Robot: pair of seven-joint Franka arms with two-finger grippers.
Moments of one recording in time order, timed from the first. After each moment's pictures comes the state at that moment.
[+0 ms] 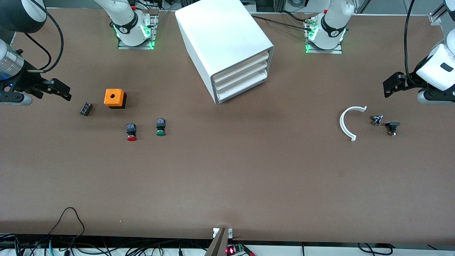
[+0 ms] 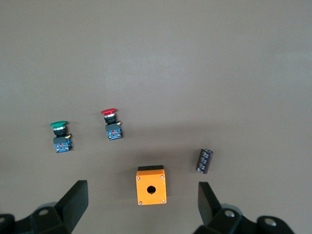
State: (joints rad) left arm -0.07 0.03 0.01 -1.57 0.10 1.59 -0.03; right arm 0.01 -0.06 -0.04 -1.87 -0.04 1.85 0.04
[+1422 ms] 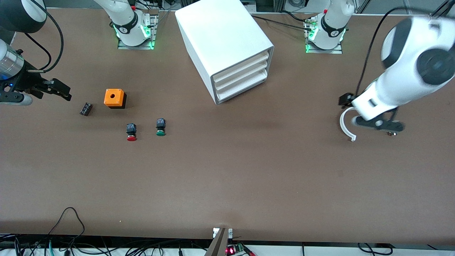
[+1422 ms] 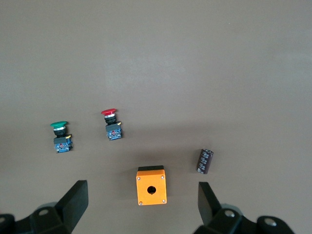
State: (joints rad) left arm -0.08 0.26 -0.12 -1.62 0.03 1.61 -0.03; right arm 0.01 -0.06 -0.04 -1.87 -0.04 1.85 0.04
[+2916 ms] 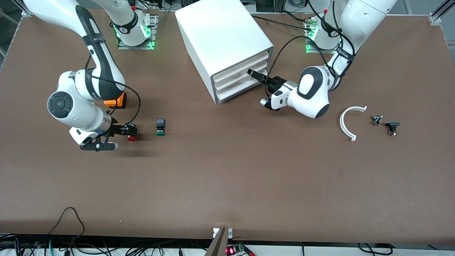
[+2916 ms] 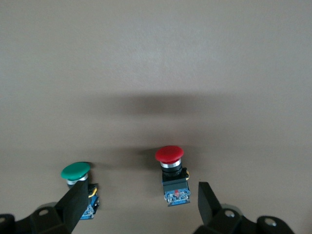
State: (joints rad) left arm -0.07 0.46 -0.41 -2.11 -1.00 1.82 0.35; right arm 0.18 0.40 -0.03 -1.90 0.05 2.24 0.15
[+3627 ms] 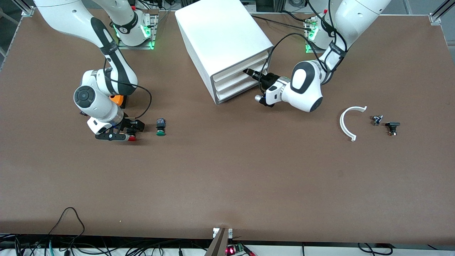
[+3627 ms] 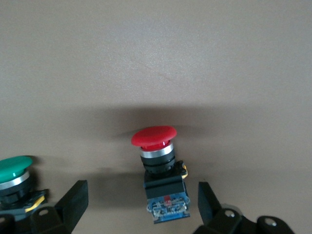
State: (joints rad) left arm -0.03 0.46 -0.46 -2.14 -1.05 1.92 0.39; right arm 0.18 0.40 -0.03 -2.20 0.04 2.63 0.15
